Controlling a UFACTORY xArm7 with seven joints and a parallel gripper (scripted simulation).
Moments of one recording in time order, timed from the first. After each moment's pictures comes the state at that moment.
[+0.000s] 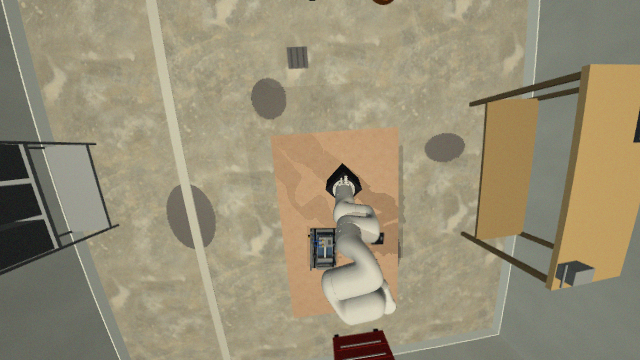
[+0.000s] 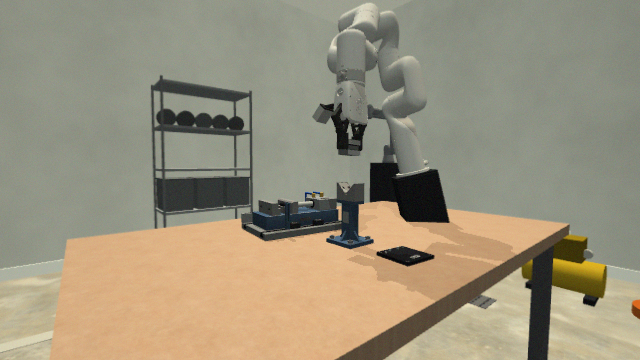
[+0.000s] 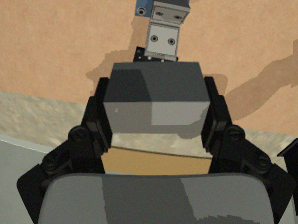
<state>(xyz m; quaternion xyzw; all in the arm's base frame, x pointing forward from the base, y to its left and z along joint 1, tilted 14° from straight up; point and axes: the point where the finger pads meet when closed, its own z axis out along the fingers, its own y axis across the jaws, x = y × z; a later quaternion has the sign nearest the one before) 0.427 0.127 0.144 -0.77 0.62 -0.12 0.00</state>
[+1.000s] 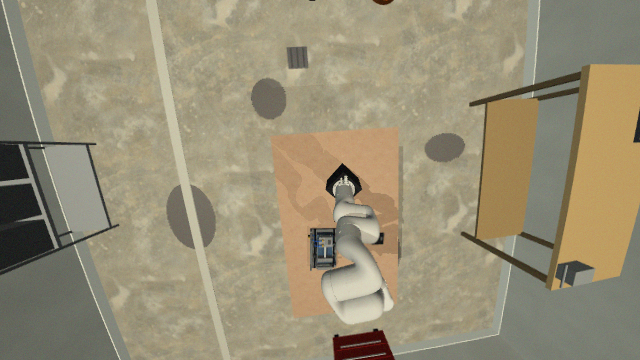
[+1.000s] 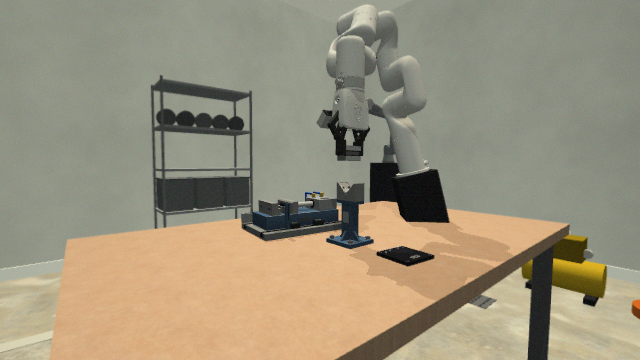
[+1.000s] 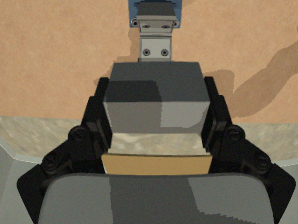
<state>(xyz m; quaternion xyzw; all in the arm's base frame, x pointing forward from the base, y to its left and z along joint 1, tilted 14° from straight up) 0.423 0.116 0.130 -0.72 0.68 -0.12 0.00</state>
